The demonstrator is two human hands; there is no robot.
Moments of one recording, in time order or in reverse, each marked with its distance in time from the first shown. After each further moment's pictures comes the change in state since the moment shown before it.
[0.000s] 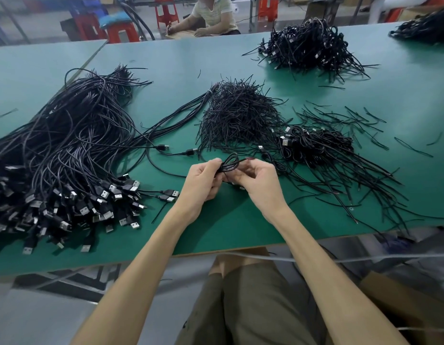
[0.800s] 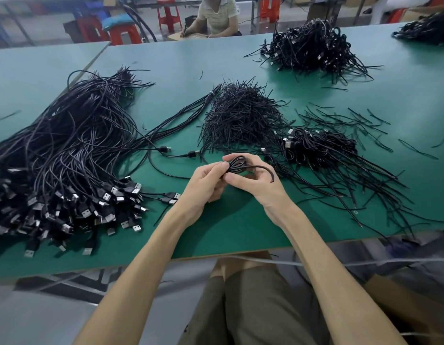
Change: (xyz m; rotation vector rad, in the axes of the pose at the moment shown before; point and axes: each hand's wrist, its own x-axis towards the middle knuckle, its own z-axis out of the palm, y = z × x) left_hand -0.004 0.009 0.001 0.024 -0.140 0.012; right_hand 0.001 -0.010 -0.008 0.104 -0.159 0.010
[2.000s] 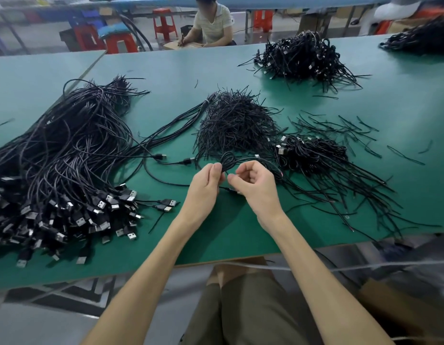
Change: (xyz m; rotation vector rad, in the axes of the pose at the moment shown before) left_hand 0.013 -0.014 0.008 0.308 0.223 0.156; right_hand 0.004 0.004 0.009 -0.078 0.311 0.053
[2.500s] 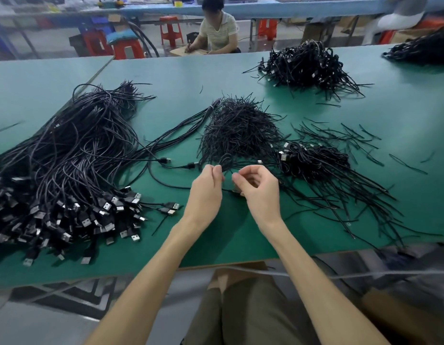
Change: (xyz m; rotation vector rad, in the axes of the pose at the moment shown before) left_hand 0.000 0.003 -0.003 0.349 0.125 0.002; right_hand -0.002 -0.001 0.007 -0.096 0.108 -0.055
